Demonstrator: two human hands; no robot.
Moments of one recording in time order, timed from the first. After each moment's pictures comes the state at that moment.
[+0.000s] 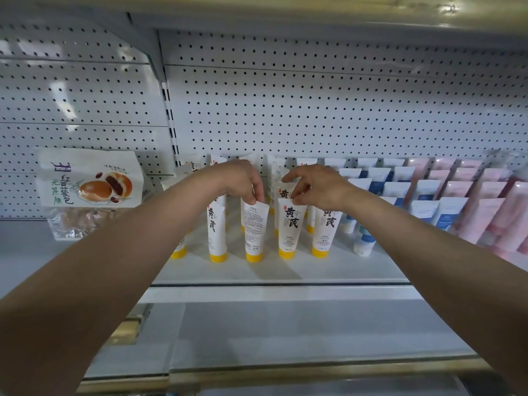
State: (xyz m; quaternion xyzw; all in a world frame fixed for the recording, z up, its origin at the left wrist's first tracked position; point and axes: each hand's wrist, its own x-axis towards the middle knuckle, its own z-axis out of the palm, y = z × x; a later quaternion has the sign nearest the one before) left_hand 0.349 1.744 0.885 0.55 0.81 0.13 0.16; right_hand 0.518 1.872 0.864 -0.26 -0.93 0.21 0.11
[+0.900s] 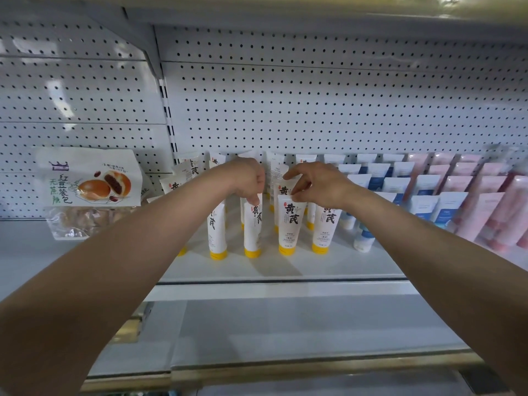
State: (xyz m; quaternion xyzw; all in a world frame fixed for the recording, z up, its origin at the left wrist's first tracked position) left_hand 0.372 1.745 0.892 0.55 0.83 0.03 0.07; right_hand 0.522 1.868 0.863 -0.28 -0.92 0.22 0.13
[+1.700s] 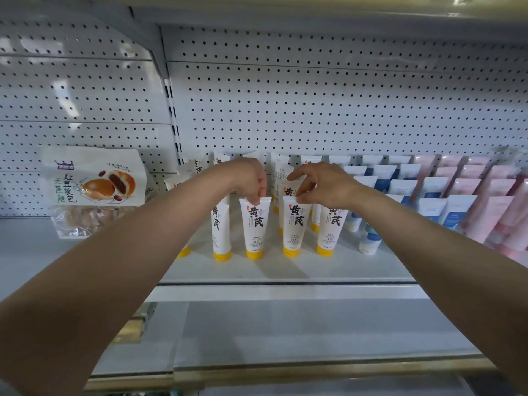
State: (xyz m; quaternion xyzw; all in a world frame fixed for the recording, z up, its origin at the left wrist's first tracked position) left_hand 0.359 1.747 0.891 0.55 0.83 0.06 0.11; right_hand 0.519 1.872 0.863 -0.27 -0.93 0.22 0.12
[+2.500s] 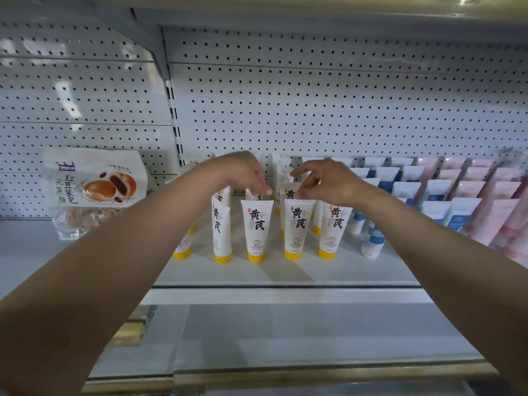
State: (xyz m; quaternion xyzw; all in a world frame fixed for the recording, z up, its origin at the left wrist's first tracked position) left_hand 0.340 1.748 0.896 0.53 0.82 0.16 0.16; right_hand 0.518 1.884 0.866 -0.26 -0.92 0.26 0.14
